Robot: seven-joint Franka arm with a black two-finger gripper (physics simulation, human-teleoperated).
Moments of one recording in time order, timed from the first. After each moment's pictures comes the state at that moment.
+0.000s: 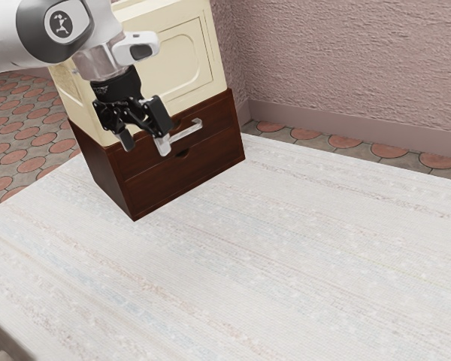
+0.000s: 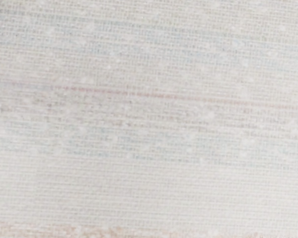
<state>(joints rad) 0.15 0.15 0.06 -1.23 -0.10 1.44 0.11</state>
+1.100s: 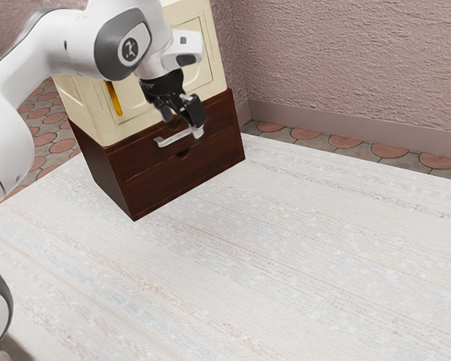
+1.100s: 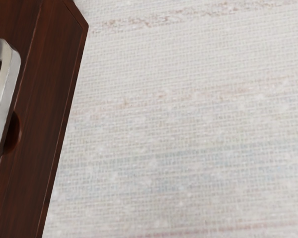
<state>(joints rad) 0.15 0.42 0.01 -1.00 0.10 1.69 0.29</state>
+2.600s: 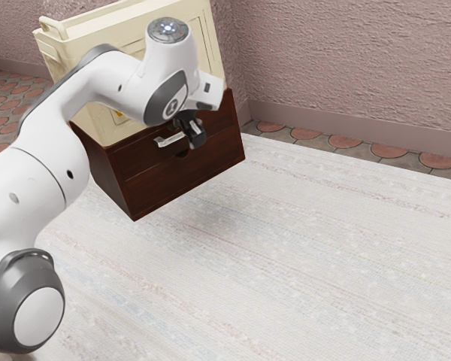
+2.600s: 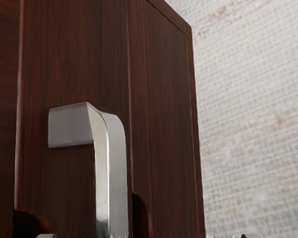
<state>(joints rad) 0.16 0.66 0.04 -0.91 0.39 1.94 0.46</state>
